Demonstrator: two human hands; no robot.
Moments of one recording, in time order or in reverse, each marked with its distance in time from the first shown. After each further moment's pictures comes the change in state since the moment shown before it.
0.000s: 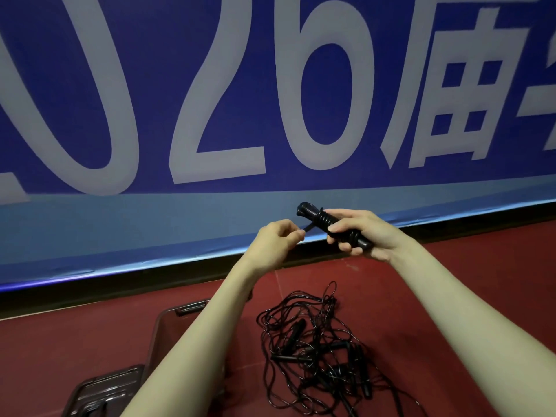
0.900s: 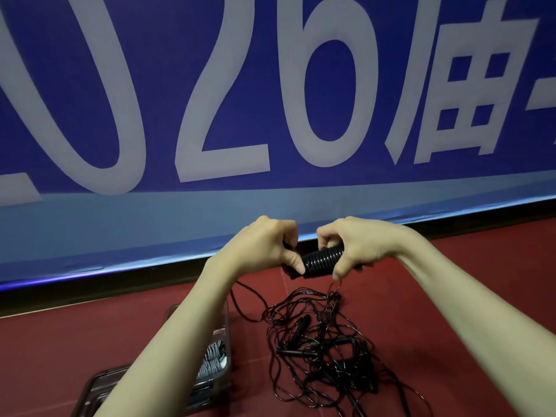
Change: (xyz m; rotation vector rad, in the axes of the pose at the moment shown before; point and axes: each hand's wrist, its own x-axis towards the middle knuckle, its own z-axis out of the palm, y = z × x) left_hand -0.029 0.016 -0.038 0.372 -0.144 0.263; right_hand -0.030 -0.027 0.037 -1.153 -0.234 -0.042
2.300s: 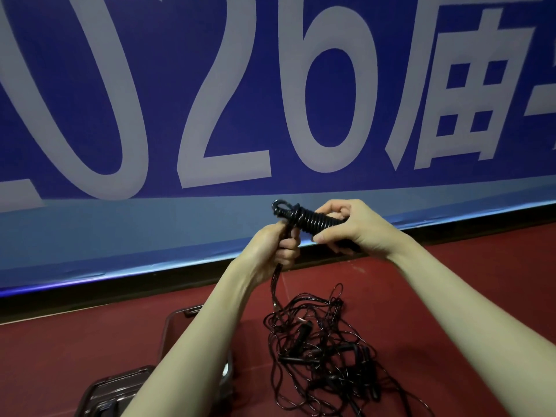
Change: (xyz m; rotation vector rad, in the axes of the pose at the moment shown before) left_hand 0.021 -0.004 0.026 -1.288 -0.018 -0.413; right_hand 0.004 -0.005 0.004 0.796 0.362 -0.145
